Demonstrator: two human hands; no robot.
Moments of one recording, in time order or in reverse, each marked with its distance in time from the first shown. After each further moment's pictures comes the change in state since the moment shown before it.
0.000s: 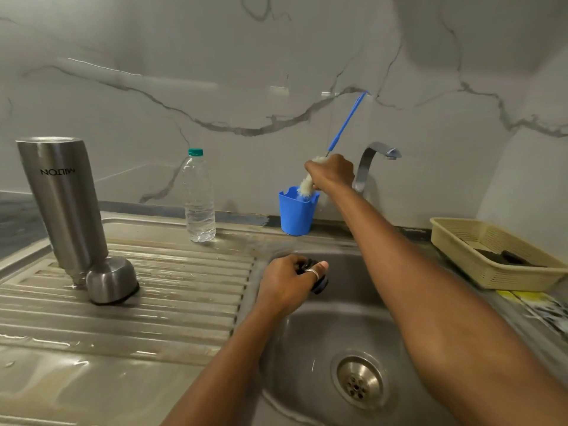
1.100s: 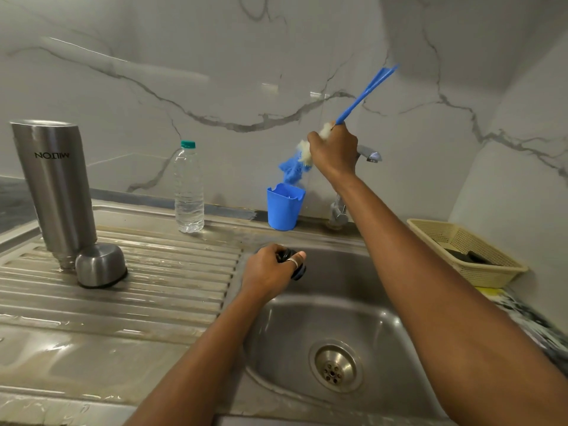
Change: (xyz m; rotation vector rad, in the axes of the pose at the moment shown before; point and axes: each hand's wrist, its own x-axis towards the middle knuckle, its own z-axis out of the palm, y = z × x) left_hand 0.001 -0.001 -0.001 0.084 0.106 0.007; right_hand -0.017 -0.030 -0.044 -0.033 0.174 -0.279
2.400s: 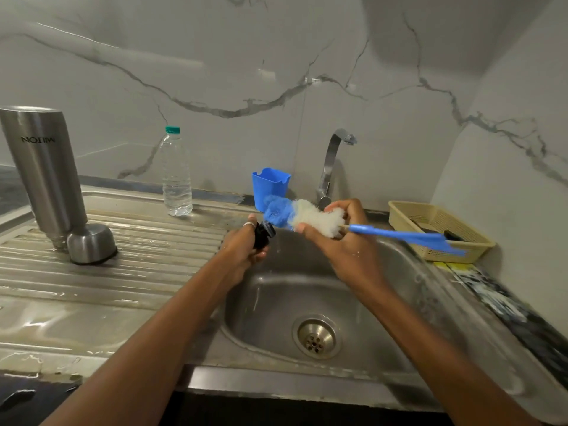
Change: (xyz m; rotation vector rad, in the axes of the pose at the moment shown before) left_hand -0.004 0.015 -0.010 -0.790 -0.019 -0.491; right_hand -0.199 0.052 -0.103 0.376 -0.171 0.075
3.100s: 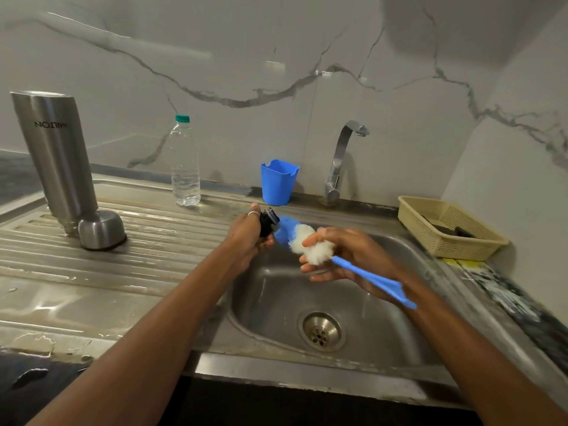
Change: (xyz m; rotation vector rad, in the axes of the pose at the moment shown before) left_hand -0.008 0.006 0.000 -0.045 0.020 0.062; right_hand 0.008 0.013 -0.020 0.344 -0.676 0.488
